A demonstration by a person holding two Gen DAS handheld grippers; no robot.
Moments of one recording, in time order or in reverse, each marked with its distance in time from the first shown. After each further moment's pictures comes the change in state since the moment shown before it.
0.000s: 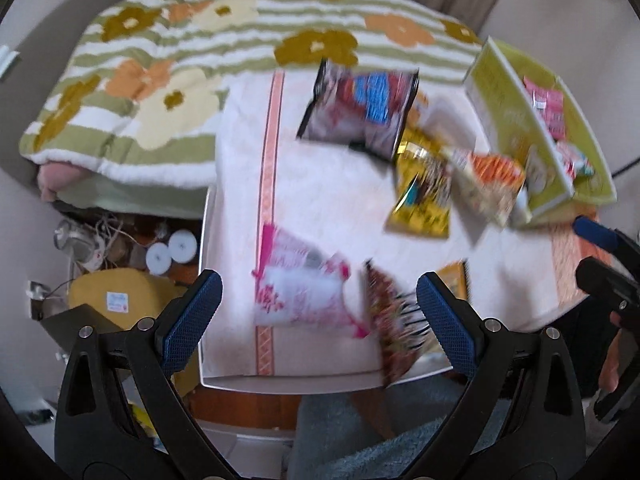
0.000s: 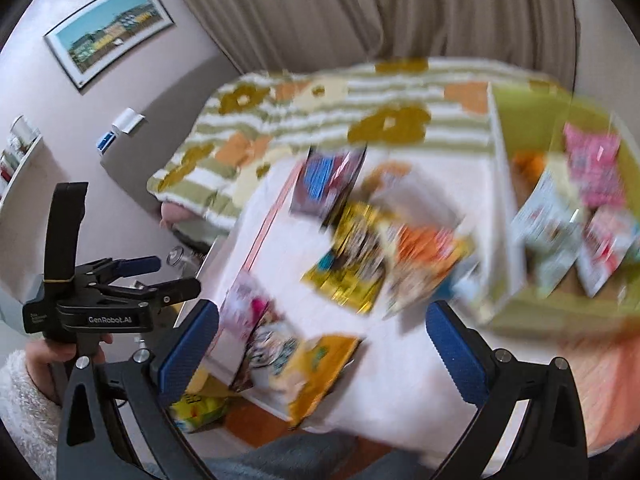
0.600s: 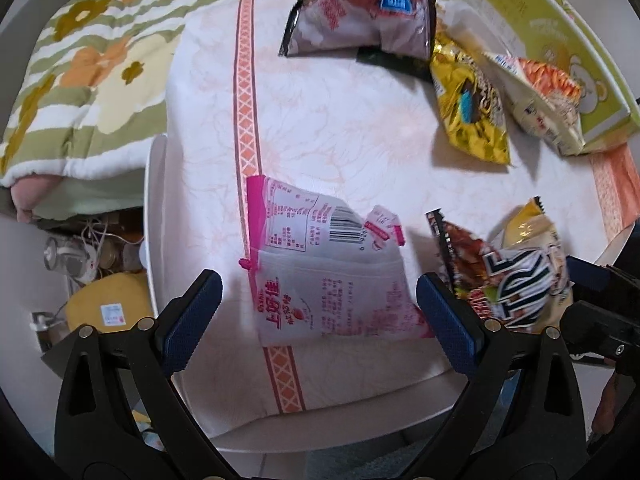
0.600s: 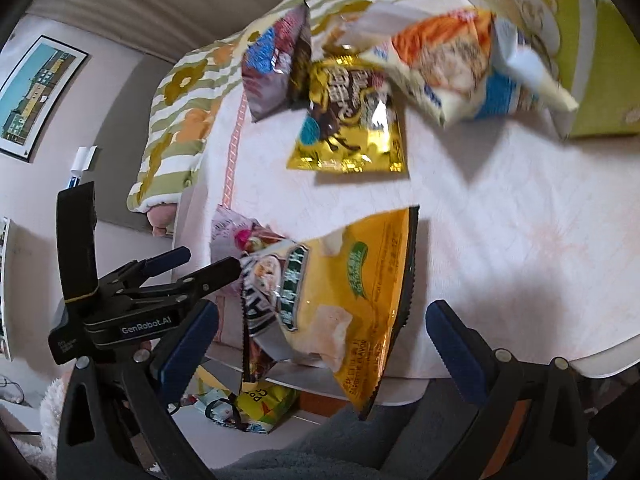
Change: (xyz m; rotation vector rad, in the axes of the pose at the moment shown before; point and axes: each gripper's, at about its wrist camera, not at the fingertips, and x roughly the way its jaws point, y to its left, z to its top) left arm 0.101 0.006 -0.016 0.136 0.141 -0.004; right arm 0.080 -0.014 -0.063 0.341 0.154 0.035
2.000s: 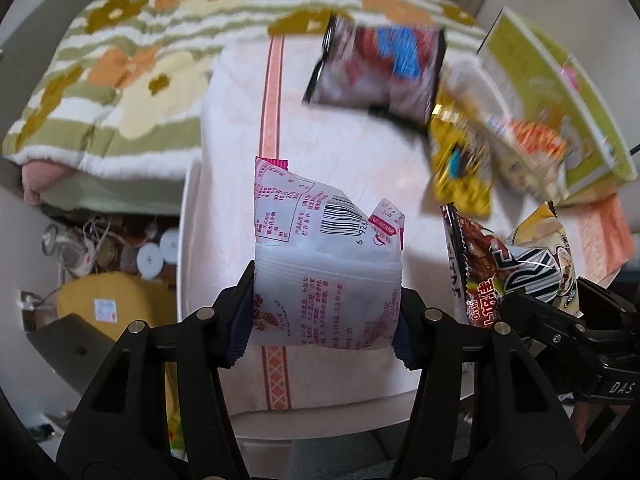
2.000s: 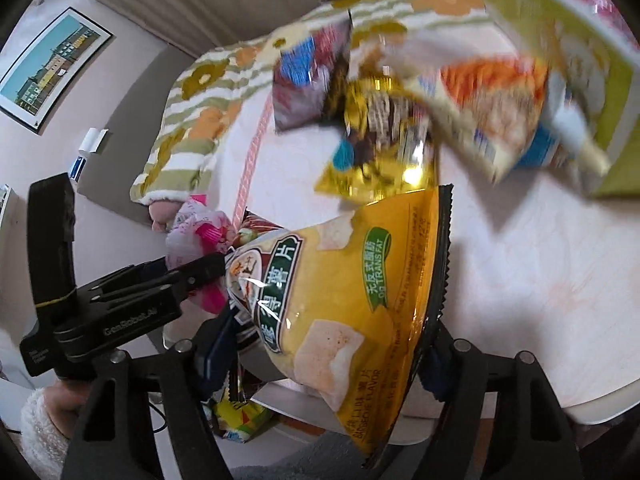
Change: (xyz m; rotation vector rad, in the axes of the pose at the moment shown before) left arm -0.051 0.002 -0.002 -0.112 -0.159 -0.007; right arm -0.005 0.033 0.020 -0.146 -0.097 -0.020
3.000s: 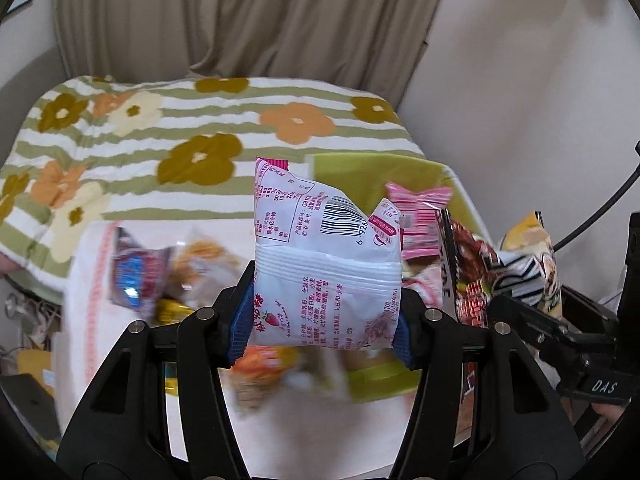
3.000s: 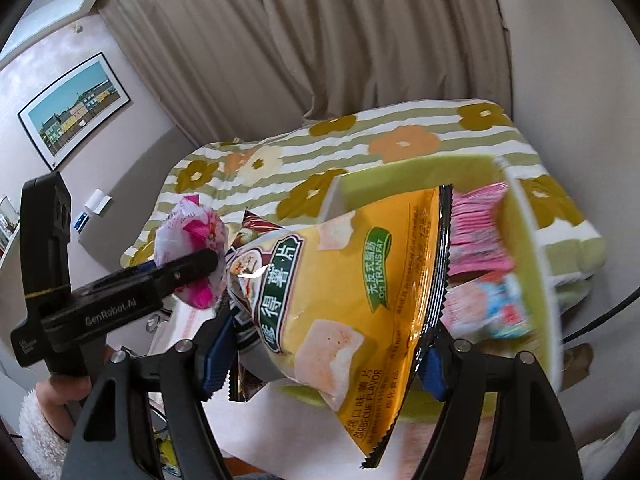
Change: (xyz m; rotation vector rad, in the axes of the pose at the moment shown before) left arm -0.072 -0.291 0.158 0.025 -0.285 -0.139; right arm -0.223 -0.171 0.137 -0.129 -0.291 -0.069
